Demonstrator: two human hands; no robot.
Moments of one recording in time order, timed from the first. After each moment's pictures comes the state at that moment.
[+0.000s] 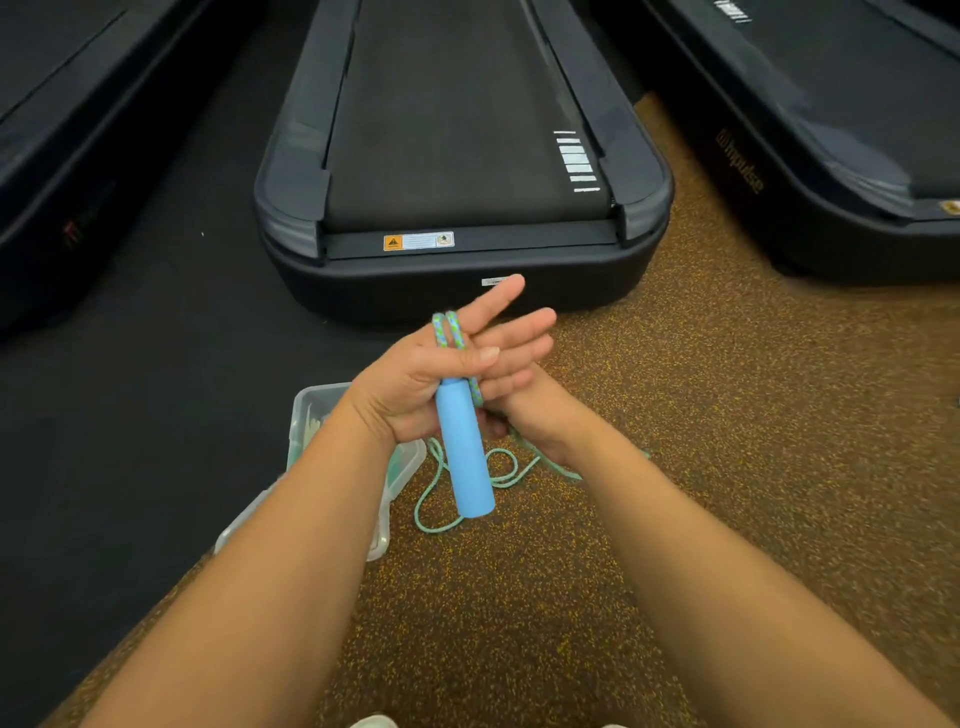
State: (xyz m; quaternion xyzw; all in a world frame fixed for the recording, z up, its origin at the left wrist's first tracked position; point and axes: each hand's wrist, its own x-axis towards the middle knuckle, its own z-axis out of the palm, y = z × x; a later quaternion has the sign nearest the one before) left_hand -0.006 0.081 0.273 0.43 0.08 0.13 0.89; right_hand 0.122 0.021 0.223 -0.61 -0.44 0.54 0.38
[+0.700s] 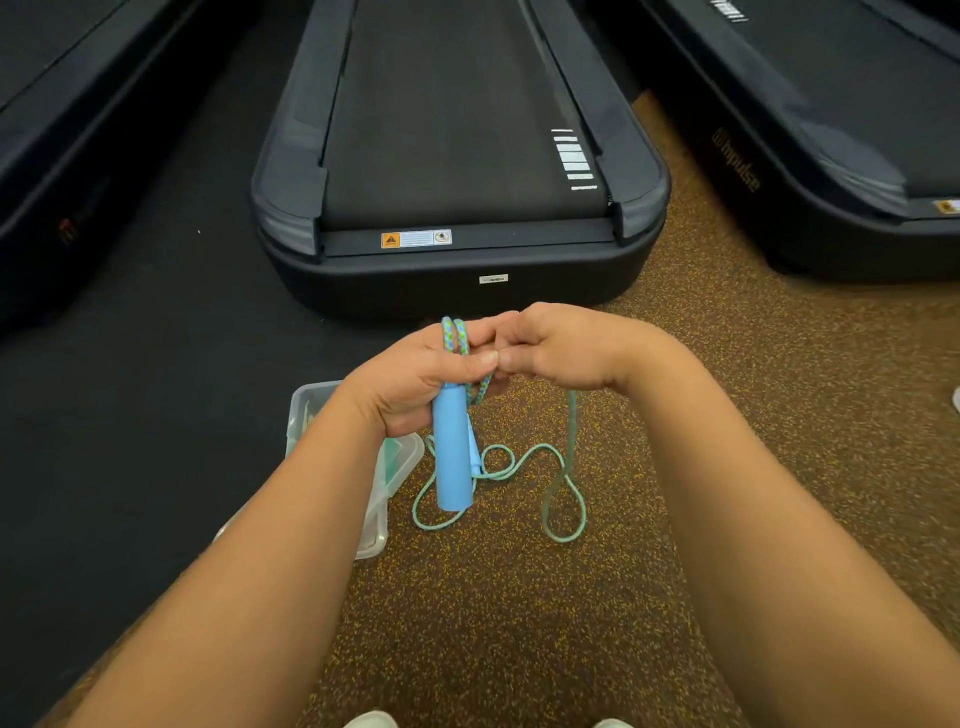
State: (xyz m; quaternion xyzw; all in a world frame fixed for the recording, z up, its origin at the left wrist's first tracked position) left_hand -0.009 0.085 0.269 0.55 0.19 0.11 0.81; right_hand 0.151 0.016 0.325 -0.64 -0.66 0.38 0.12
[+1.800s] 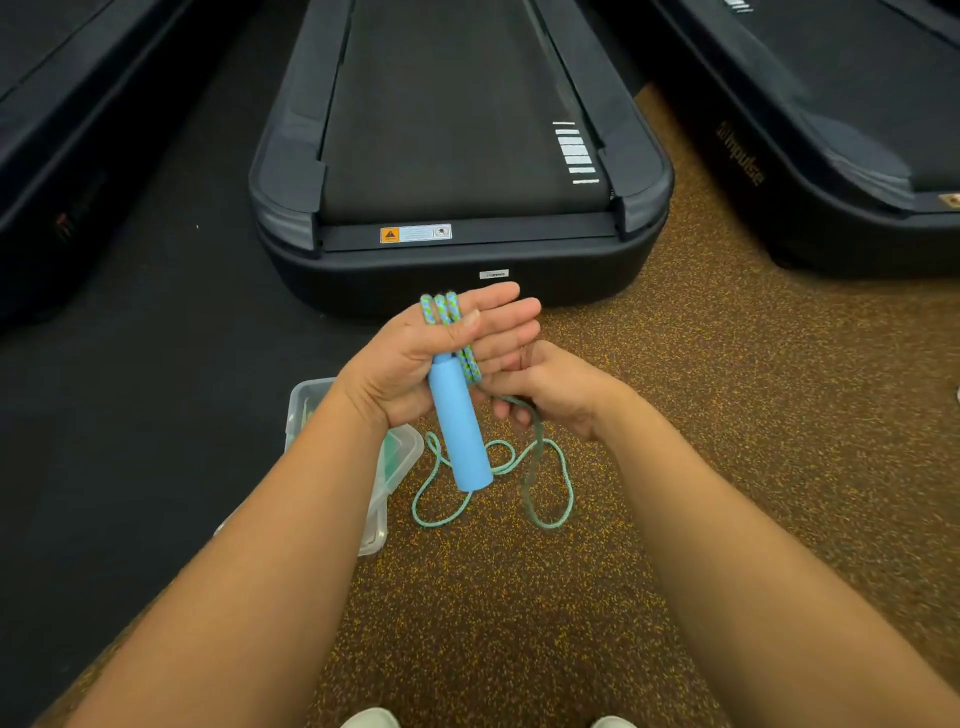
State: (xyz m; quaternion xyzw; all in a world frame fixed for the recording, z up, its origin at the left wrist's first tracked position) left_hand -0.006 0.087 0.278 0.42 0.13 0.18 0.88; right_hand 0.145 0.012 0.252 -0.60 -0.42 0.59 0.34
